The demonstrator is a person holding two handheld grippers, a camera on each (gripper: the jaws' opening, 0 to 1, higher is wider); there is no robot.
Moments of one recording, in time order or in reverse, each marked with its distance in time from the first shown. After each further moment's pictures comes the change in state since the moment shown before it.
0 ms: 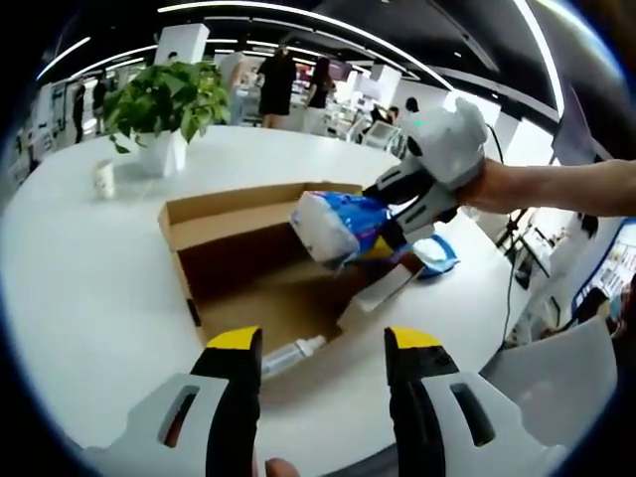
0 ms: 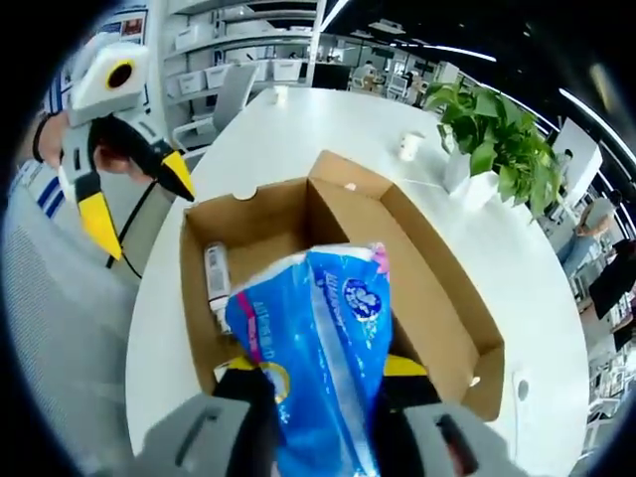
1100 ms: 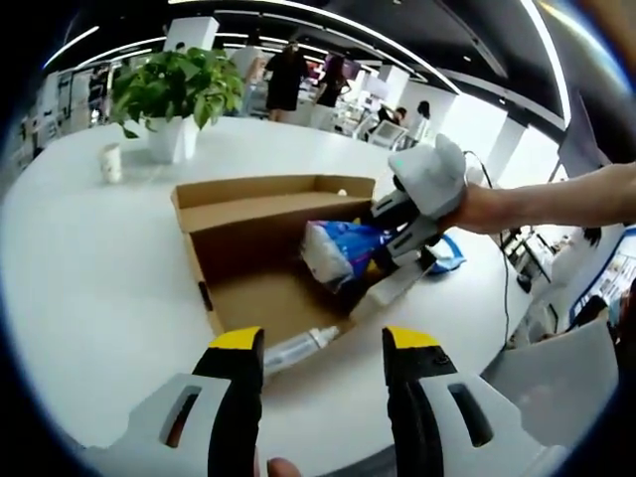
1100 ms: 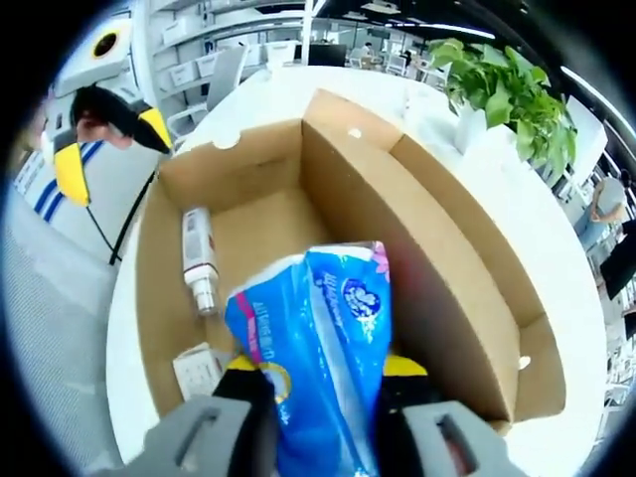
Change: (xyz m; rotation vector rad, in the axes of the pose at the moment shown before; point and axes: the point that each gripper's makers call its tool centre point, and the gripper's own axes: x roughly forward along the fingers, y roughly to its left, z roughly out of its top) left arm 0.001 0.024 -0.013 -0.044 0.005 0.008; right arm 0.054 0.003 -0.037 0.053 0.078 0.044
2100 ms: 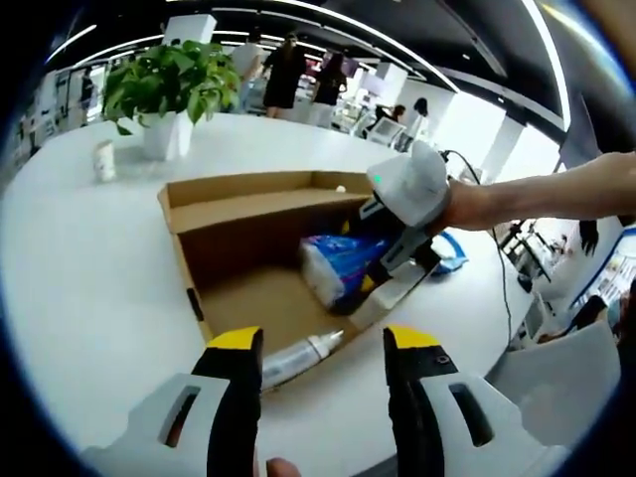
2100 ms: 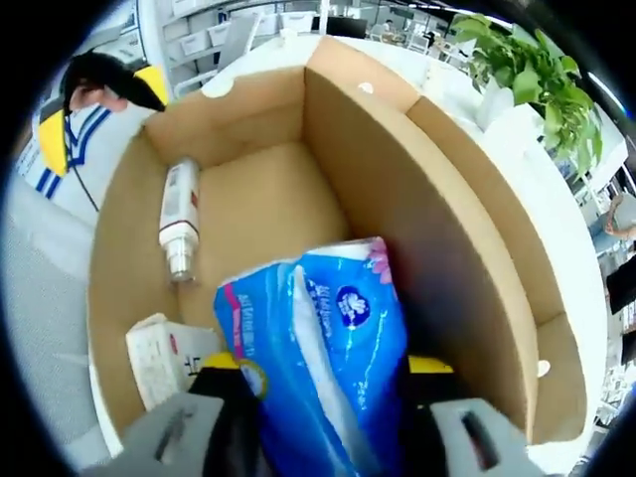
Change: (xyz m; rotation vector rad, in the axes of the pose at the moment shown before) left arm 0.018 -0.001 -0.001 -0.005 0.009 -0.014; right arm 0.028 -0.008 -0.028 -0.058 0.121 0.033
